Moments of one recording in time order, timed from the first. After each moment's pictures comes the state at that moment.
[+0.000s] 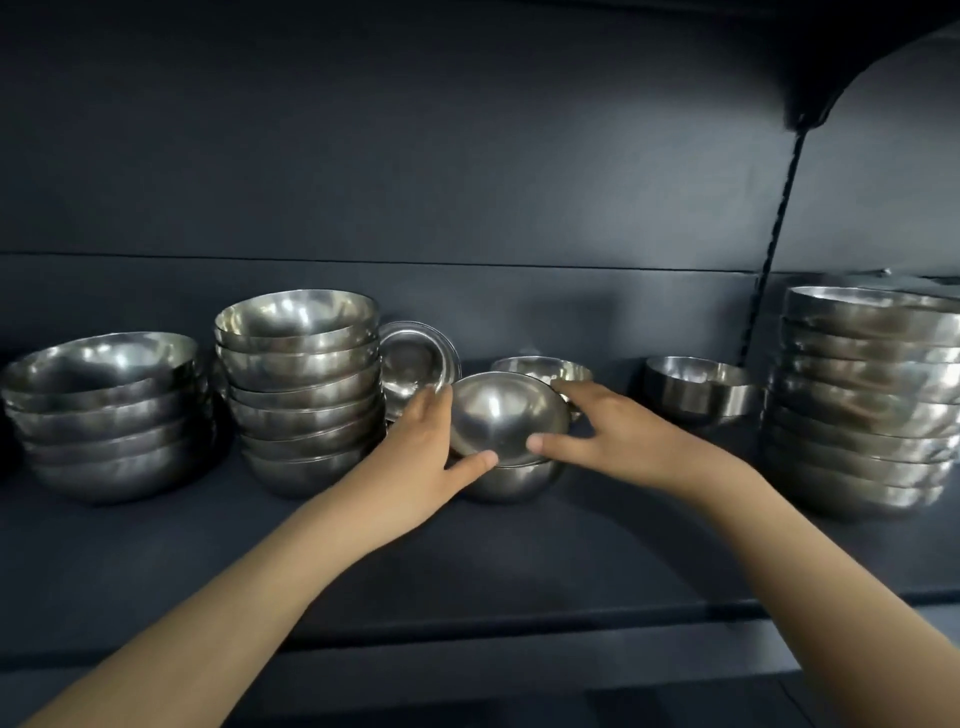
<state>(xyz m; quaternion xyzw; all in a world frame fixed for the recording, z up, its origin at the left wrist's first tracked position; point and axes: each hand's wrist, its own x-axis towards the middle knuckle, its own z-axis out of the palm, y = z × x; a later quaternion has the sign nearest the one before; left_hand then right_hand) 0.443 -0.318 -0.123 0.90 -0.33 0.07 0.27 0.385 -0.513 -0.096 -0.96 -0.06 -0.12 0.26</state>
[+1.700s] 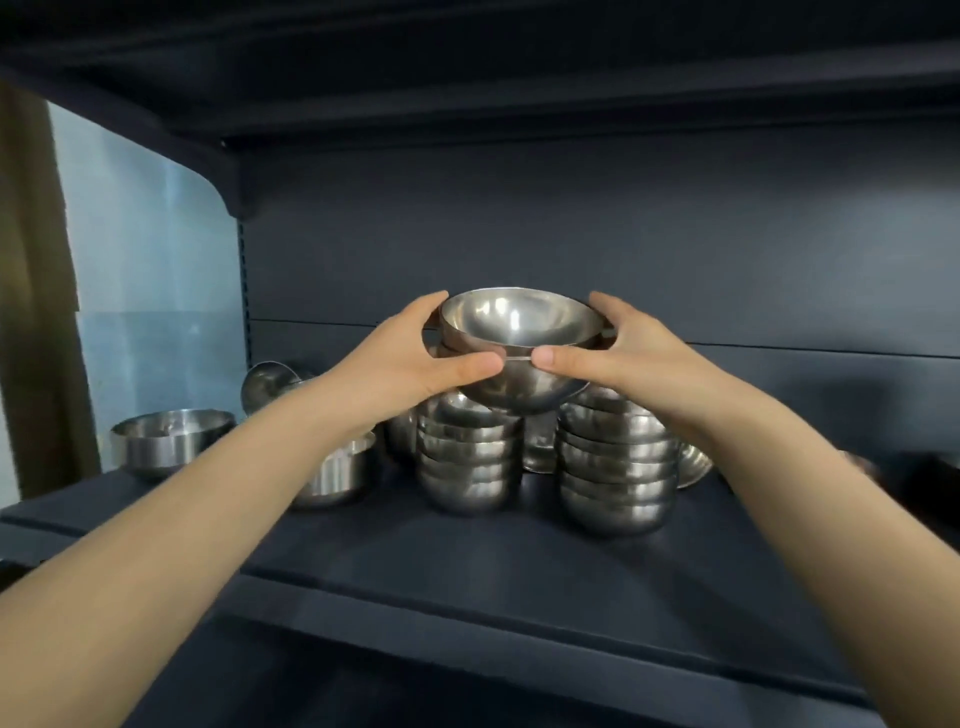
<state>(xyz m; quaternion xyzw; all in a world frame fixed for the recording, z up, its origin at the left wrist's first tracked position) 0.441 -0.053 -0.015 0.81 -0.25 0.16 0.50 0.411 -0.266 -0.003 -0.85 -0.18 -0.18 0.47</state>
